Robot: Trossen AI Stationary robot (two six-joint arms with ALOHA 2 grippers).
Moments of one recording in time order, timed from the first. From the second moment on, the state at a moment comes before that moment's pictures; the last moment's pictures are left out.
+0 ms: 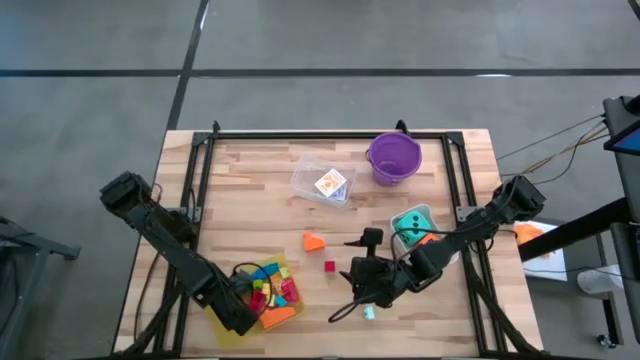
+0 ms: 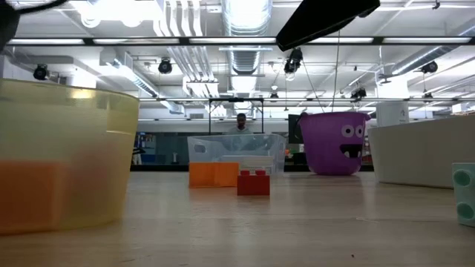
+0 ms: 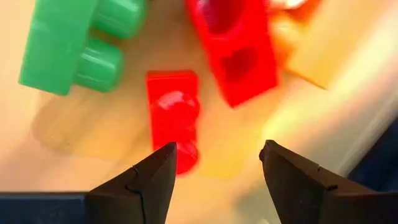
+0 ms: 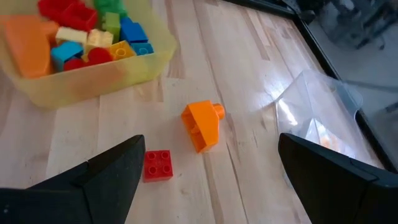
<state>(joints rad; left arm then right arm) -0.80 1.56 0.94 -0.67 0.13 -1.67 0.55 1.68 1.17 -0.36 0.76 0.29</state>
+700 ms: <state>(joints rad) -0.80 1.34 0.96 -0.75 -0.54 -1.11 0.49 1.72 1.27 -0.80 0.26 1.23</state>
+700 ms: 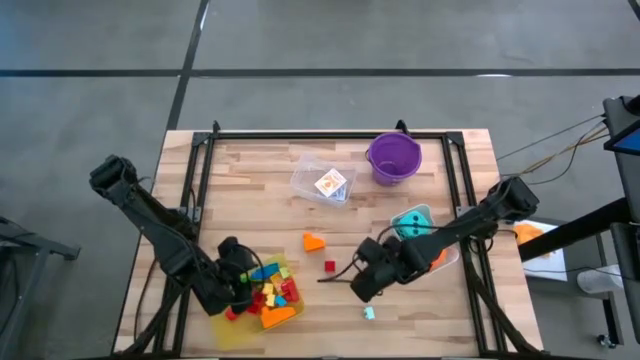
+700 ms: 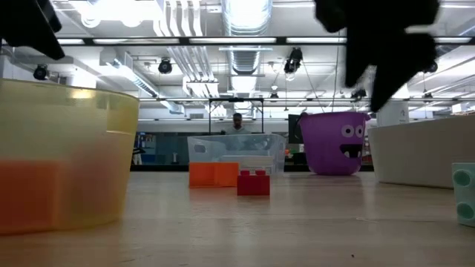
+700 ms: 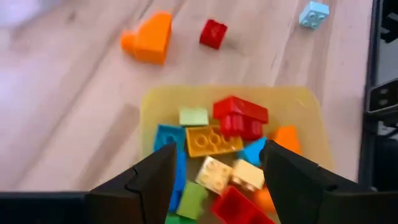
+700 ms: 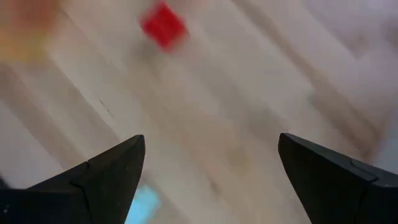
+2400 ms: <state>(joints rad) -0.71 1.32 0.96 -0.66 -0.53 -0.76 0.68 2.32 1.95 -1.32 0.13 1.61</state>
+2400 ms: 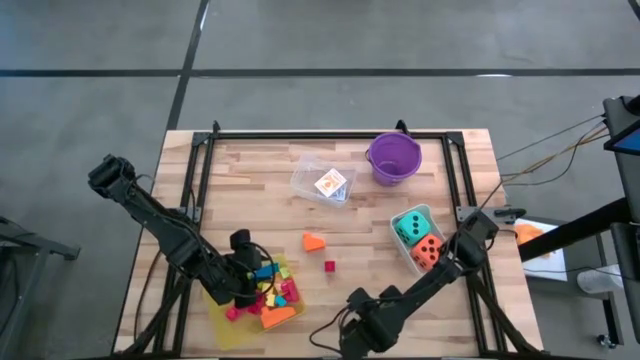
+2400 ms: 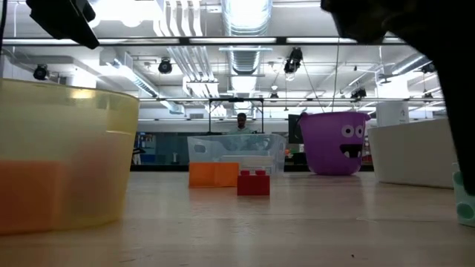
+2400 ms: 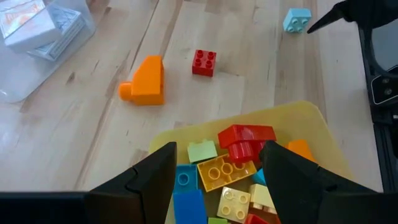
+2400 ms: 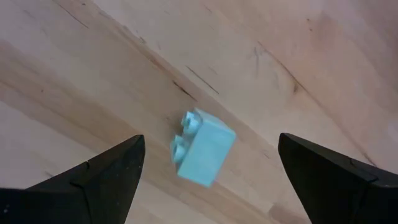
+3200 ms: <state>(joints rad) -0.71 1.32 0.96 -0.65 -0.53 -0.76 0.67 2.22 1.71 -1.04 0.09 1.63</state>
